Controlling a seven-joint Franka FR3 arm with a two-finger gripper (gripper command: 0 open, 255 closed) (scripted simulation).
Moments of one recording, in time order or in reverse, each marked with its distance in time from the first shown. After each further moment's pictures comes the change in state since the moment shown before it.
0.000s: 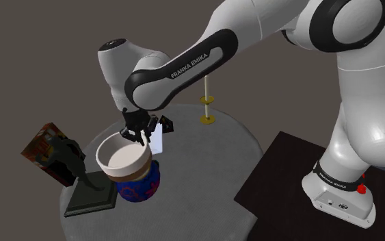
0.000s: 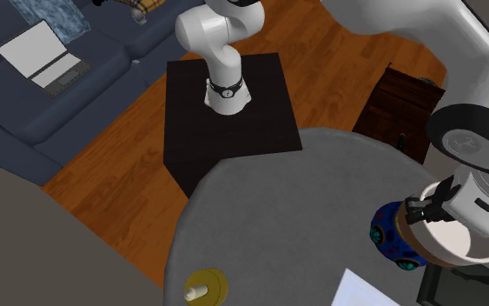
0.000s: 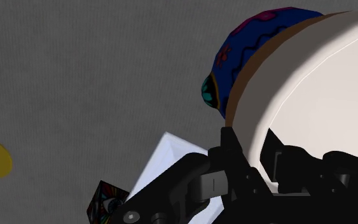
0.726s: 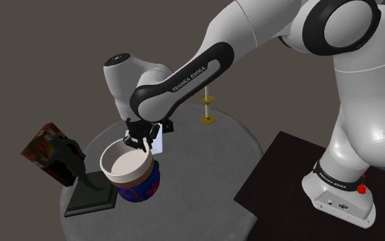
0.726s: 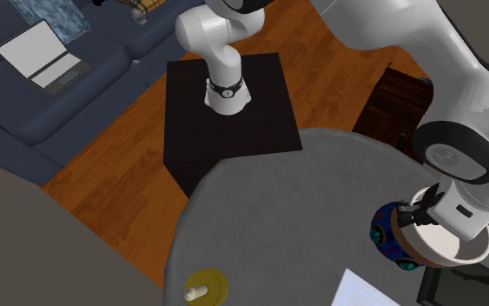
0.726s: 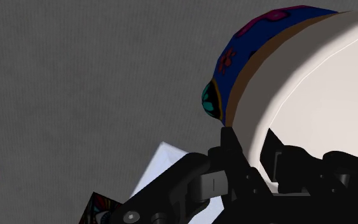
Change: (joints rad) arm 0.004 0.034 -0.008 -0.041 -0.018 0.074 0.015
